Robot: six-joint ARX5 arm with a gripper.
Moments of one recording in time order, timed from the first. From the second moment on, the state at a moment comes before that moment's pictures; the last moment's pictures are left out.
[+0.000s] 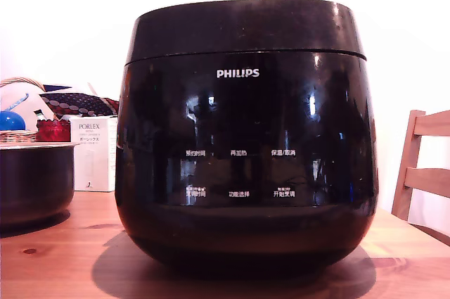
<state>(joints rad) -0.03 0.00 0.04 0.03 -0.06 -0.20</state>
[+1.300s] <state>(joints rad) -0.13 0.00 0.15 0.12 0.49 -0.35</state>
